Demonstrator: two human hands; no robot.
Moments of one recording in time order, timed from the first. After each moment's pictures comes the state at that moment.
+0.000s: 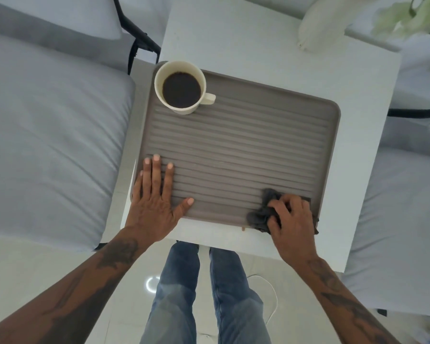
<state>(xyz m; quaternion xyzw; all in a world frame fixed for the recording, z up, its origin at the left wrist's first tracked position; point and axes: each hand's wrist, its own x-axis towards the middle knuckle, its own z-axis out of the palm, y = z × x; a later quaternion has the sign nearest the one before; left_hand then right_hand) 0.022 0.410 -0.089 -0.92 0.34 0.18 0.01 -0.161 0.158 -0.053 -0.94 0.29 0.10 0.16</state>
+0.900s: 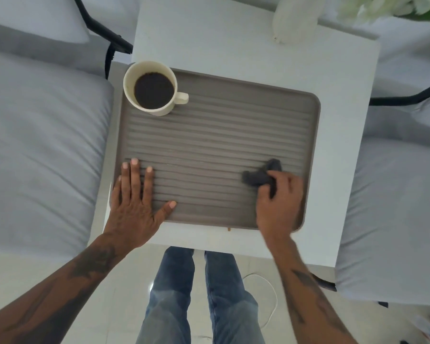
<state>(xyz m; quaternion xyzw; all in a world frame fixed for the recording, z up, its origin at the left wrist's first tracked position) 0.022 0.411 -0.091 -0.92 0.35 0.18 0.02 -0.106 0.159 -0.046 -0.80 0.51 -0.06 0.31</state>
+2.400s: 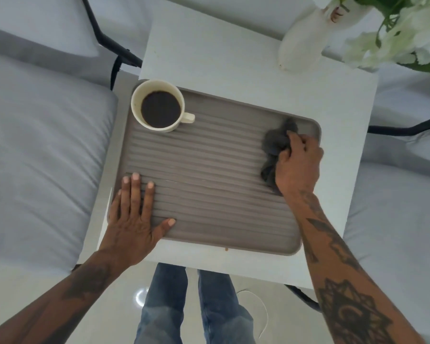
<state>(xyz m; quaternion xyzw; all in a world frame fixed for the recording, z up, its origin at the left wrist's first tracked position) 0.022 0.410 -0.091 -0.92 0.35 0.19 0.01 -0.030 0.059 -0.056 -0.89 0.43 -0.01 0.15</state>
